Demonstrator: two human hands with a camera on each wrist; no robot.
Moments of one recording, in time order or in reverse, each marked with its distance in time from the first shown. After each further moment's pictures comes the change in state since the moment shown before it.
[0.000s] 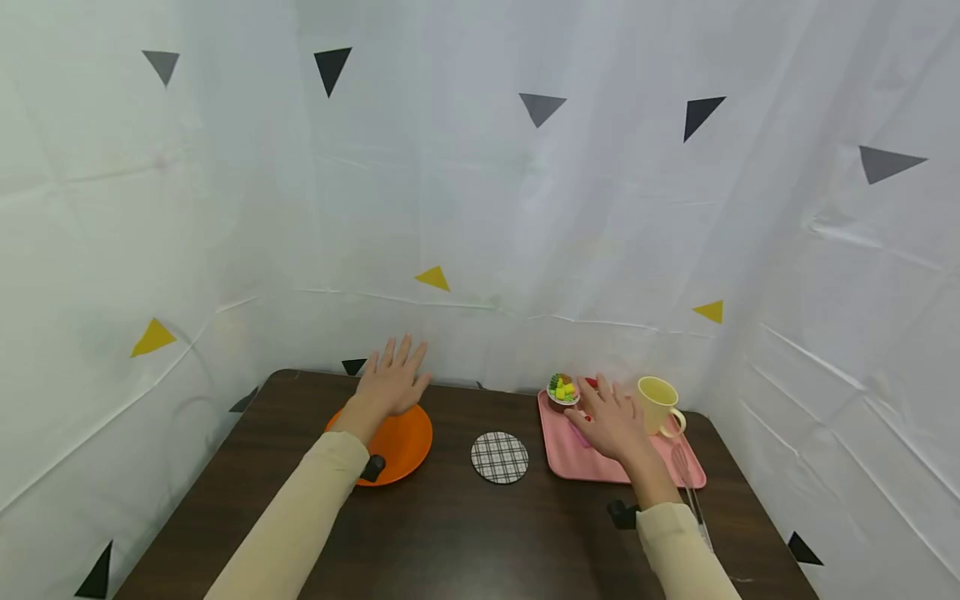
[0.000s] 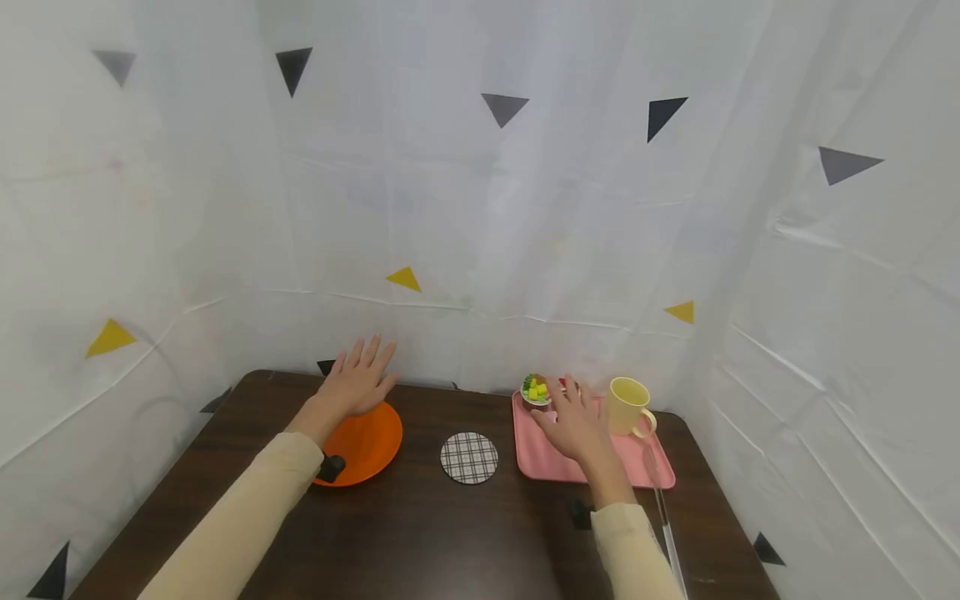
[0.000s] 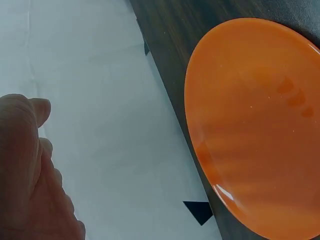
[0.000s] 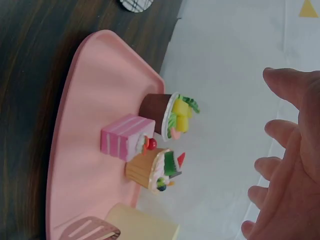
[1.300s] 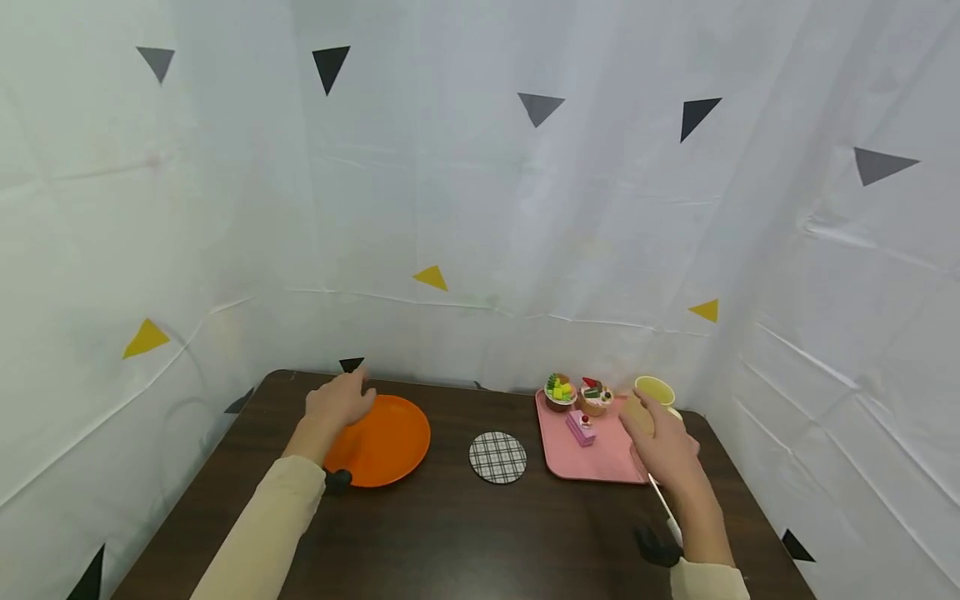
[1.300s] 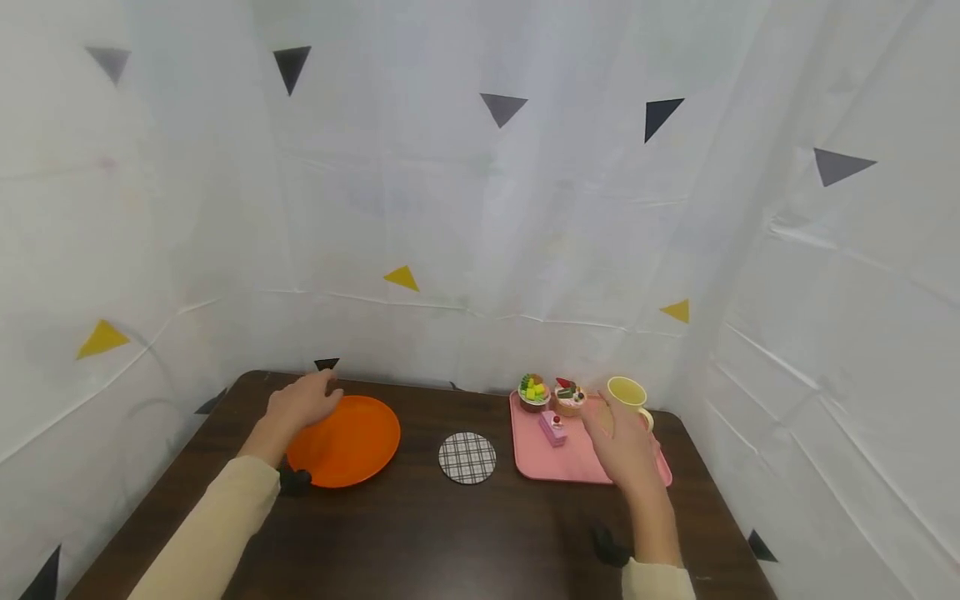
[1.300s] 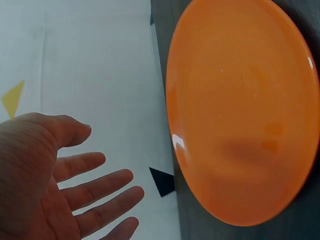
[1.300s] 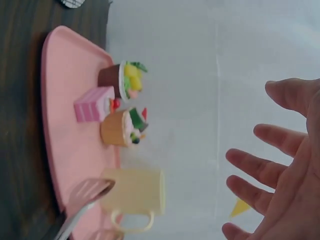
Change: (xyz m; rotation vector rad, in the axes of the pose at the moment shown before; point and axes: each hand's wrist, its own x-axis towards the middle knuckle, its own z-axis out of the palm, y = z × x) left_hand -0.028 -0.059 0.007 -0.147 0.003 -0.202; right_hand -0.071 0.024 -0.050 0.268 0.072 0.245
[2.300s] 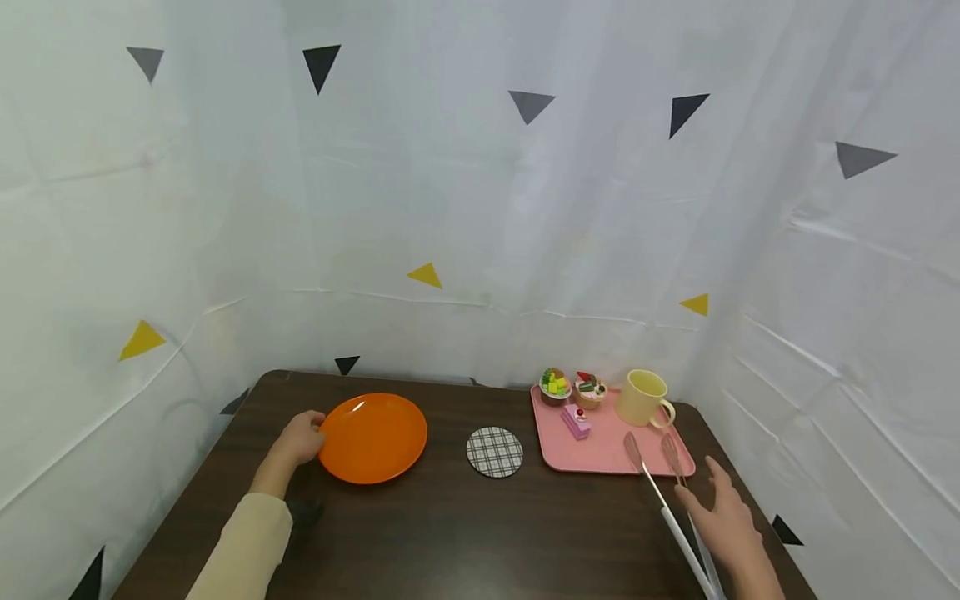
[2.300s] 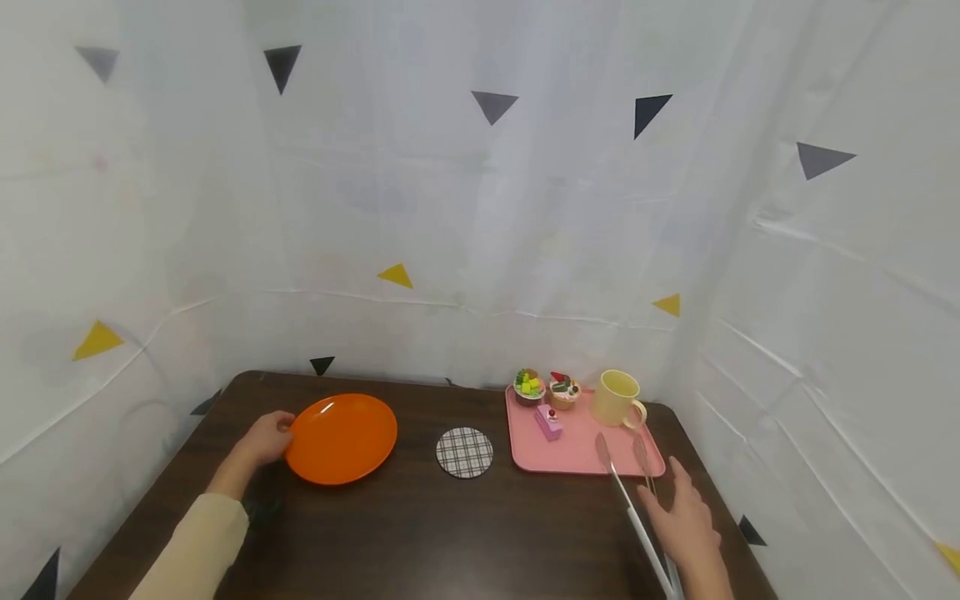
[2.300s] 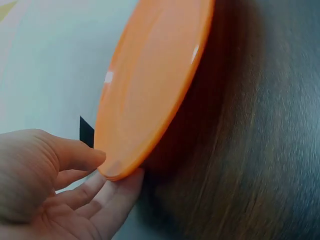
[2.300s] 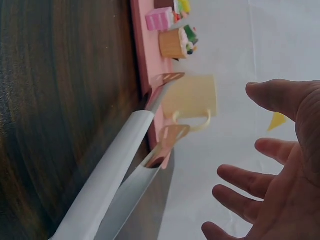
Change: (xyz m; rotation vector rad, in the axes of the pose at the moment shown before) left_hand -0.011 -0.098 0.052 -0.470 -0.100 -0.144; right_hand -0.067 0.114 0.001 0.010 -0.040 0.253
